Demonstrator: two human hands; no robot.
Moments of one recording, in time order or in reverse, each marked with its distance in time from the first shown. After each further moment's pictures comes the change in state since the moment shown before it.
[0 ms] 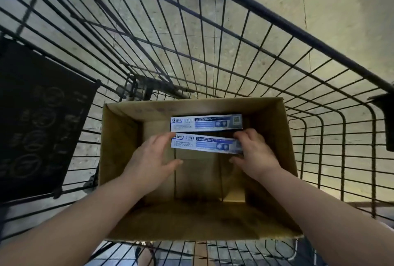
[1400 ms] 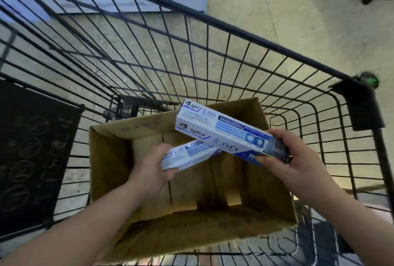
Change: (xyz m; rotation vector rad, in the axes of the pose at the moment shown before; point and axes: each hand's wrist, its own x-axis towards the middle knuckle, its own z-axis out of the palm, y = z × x) left_hand 0.031 -0.008 0.025 -0.070 0.008 0.176; right_hand -0.102 0.014 -0.072 0.644 0.265 -0.009
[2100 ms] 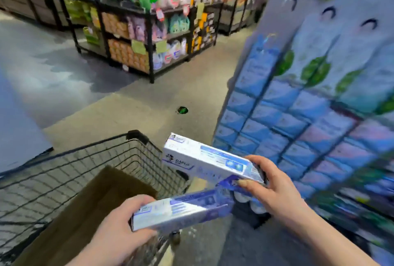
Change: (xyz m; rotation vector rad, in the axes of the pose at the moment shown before) left_hand -0.298 0.206 -0.078 0.037 -0.440 0.889; right_hand -0.479 -0.098 -0.061 0.266 0.902 0.213
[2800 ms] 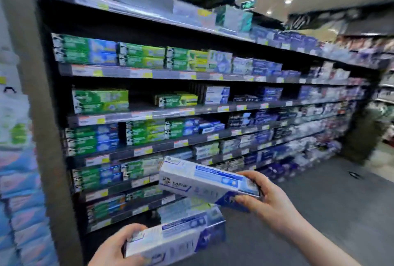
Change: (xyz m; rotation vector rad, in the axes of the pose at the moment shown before) left_hand -0.192 0.377 0.459 -0.082 -0.835 0.453; right_hand -0.574 0.116 -0.383 -0.122 0.932 0.360
